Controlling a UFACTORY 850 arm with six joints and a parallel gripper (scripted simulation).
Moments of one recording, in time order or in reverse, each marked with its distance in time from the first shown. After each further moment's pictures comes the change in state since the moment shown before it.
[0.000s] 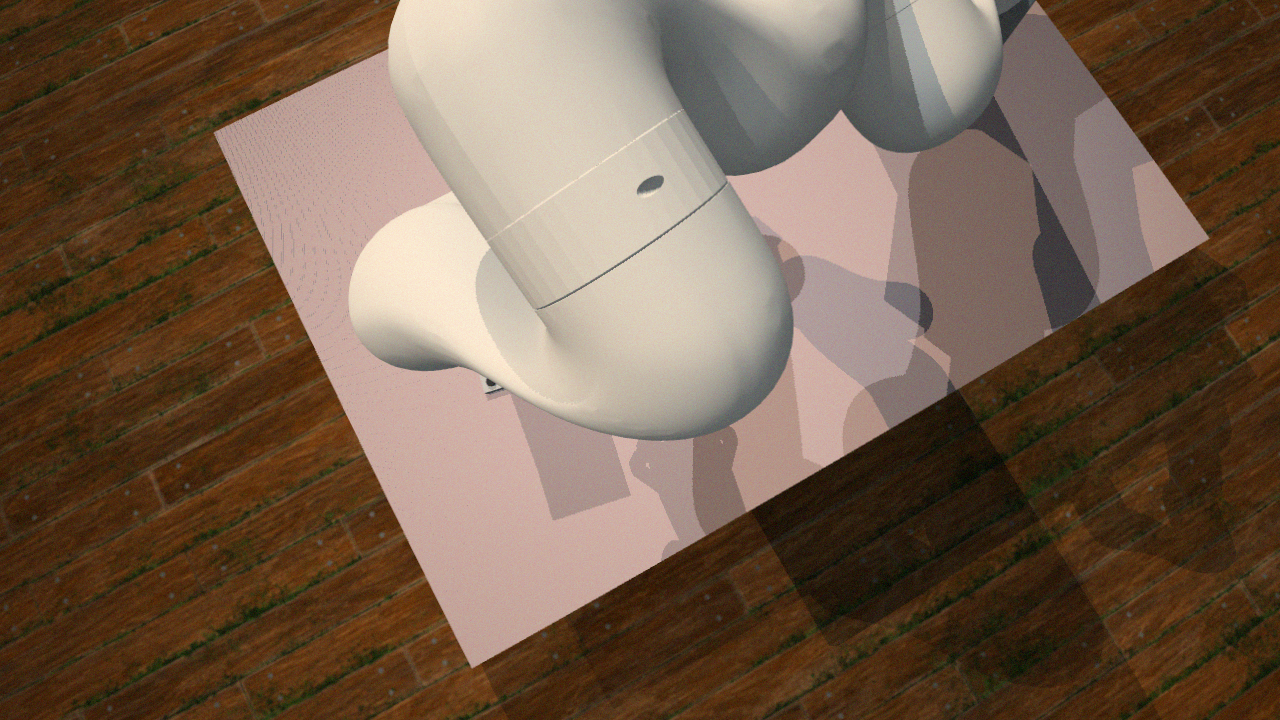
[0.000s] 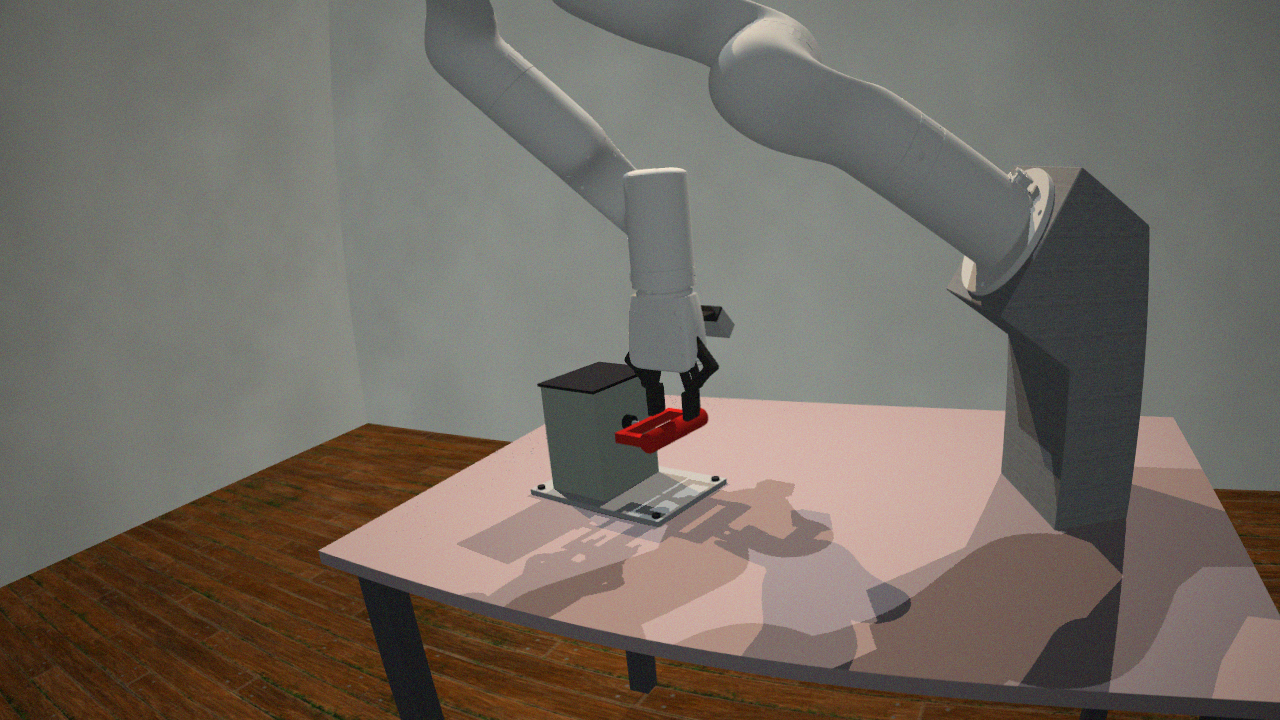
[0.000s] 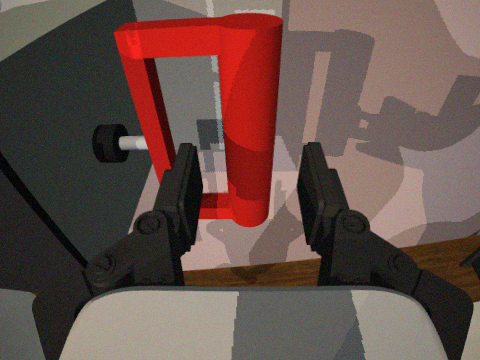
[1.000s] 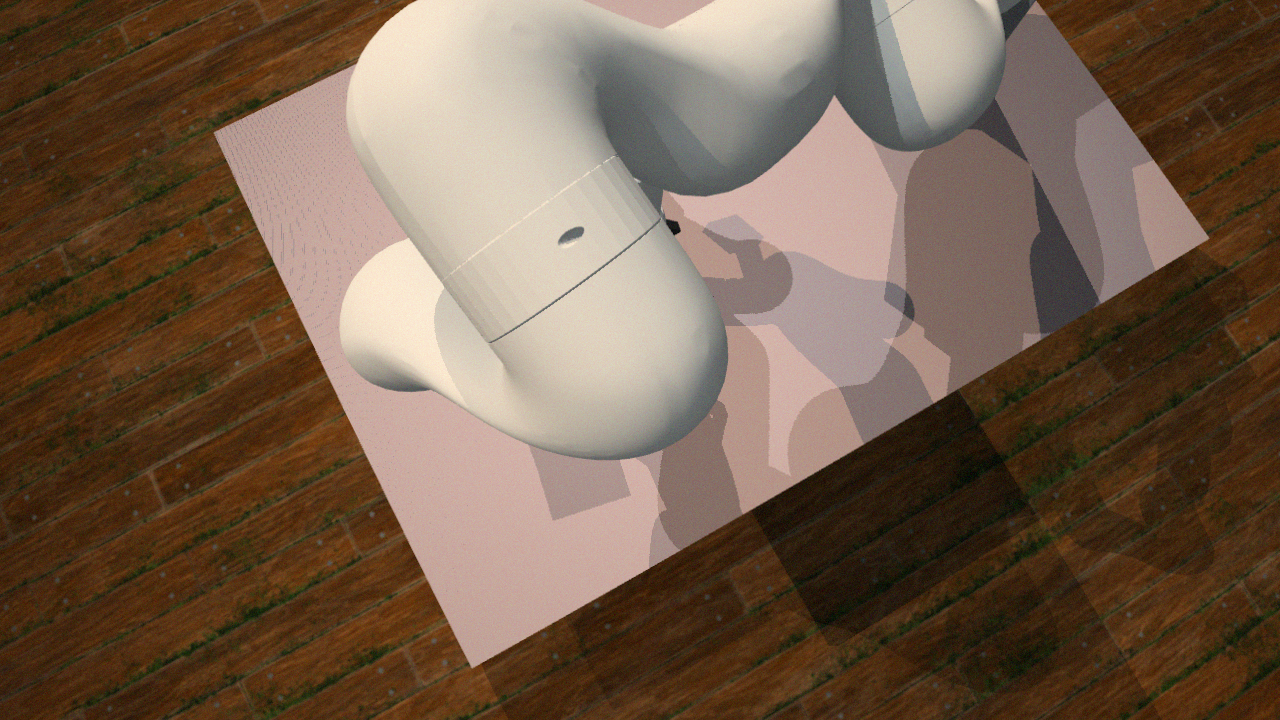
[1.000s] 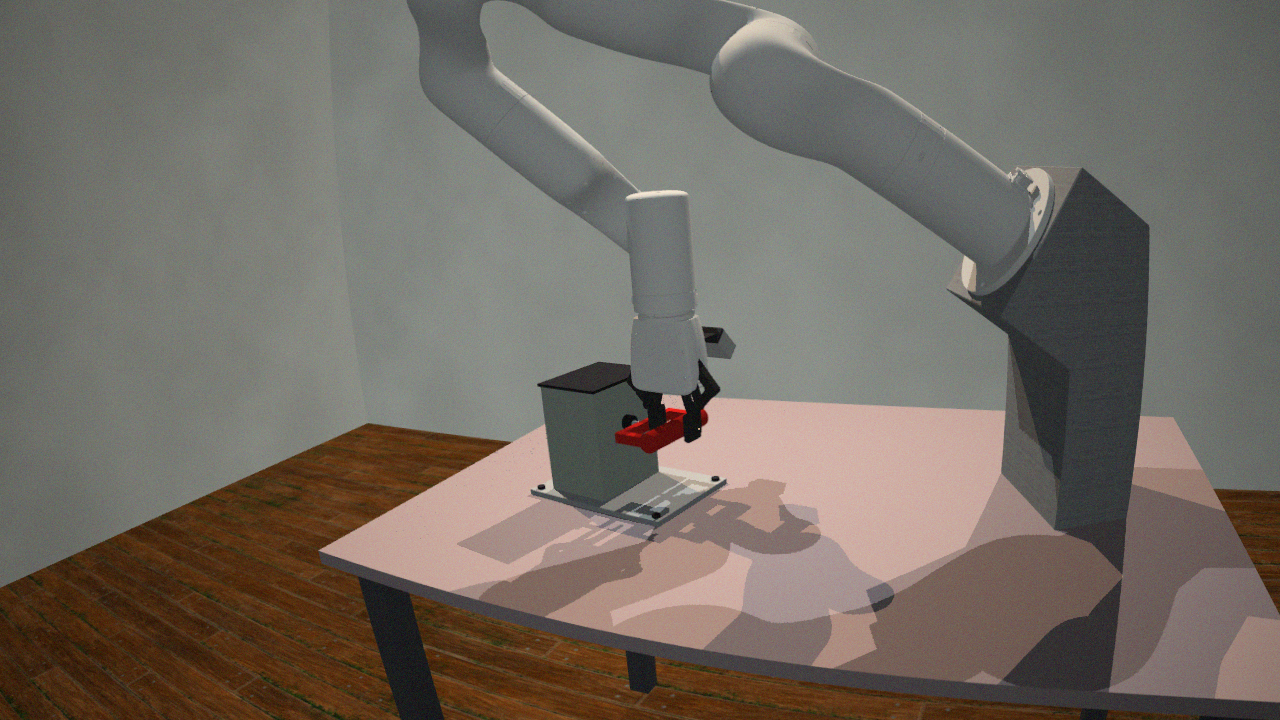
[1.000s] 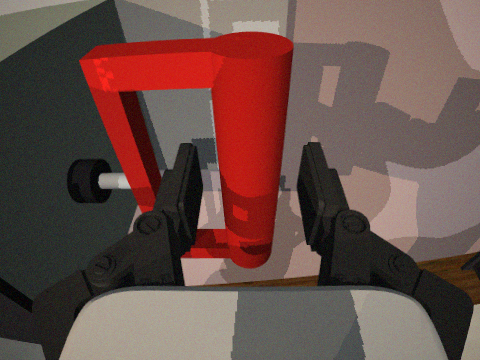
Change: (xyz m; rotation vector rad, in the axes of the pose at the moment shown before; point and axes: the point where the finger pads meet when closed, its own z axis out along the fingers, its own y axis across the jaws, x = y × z) arm 0.000 0.000 0.031 0.000 0.000 0.000
